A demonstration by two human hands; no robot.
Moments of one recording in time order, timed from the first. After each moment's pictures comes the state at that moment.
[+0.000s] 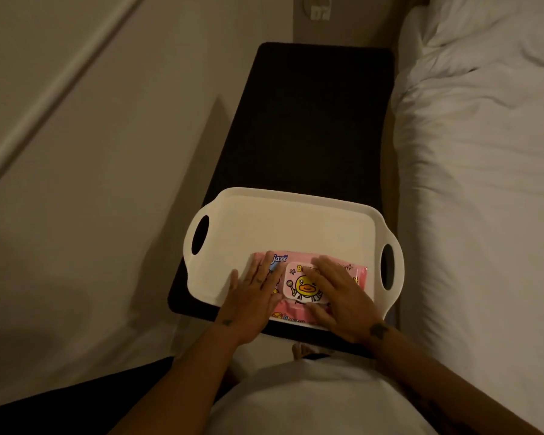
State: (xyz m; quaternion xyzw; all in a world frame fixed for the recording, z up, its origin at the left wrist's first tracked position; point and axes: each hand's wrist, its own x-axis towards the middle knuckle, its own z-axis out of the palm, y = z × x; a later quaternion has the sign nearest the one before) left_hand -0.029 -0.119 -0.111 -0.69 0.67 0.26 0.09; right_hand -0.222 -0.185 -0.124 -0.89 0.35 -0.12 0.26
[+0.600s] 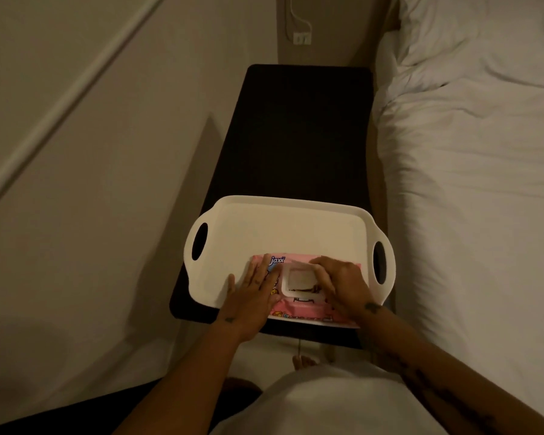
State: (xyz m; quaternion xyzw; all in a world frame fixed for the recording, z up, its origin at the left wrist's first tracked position) left_hand -0.025 -0.120 -0.110 -0.69 0.67 0.26 0.10; right_hand -0.206 -0.193 -0.087 -0.79 0.45 -0.20 0.36
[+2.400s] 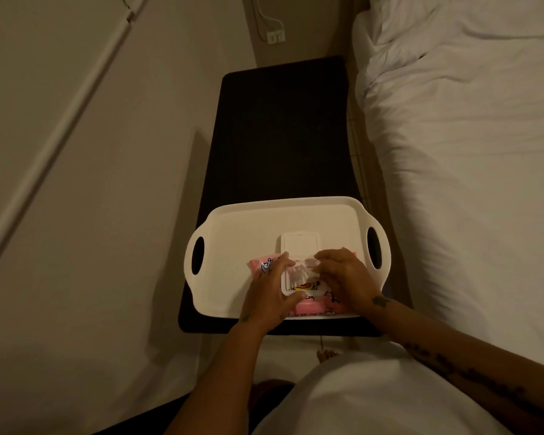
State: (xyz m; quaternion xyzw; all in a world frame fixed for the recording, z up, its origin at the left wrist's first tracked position) left_hand -0.057 -0.131 -0.091 -0.71 0.59 0.34 -0.17; right_hand -0.226 -0.189 -0.112 -0.84 0.41 -0.25 0.25
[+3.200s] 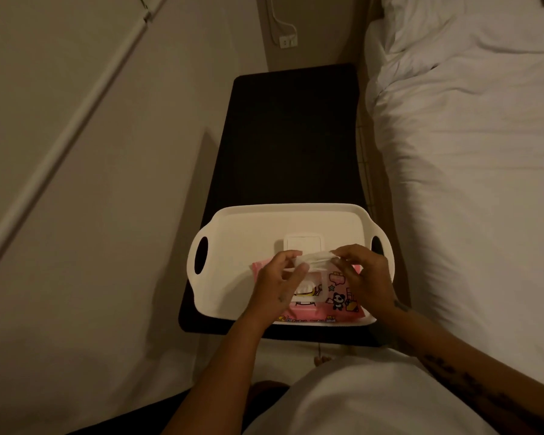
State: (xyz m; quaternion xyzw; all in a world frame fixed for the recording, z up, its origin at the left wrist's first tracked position) left_hand -0.070 -0.147 -0.056 -0.66 0.46 0.48 -0.33; right_hand -0.237 -0.197 -0.087 -0.70 0.47 -0.42 0.34
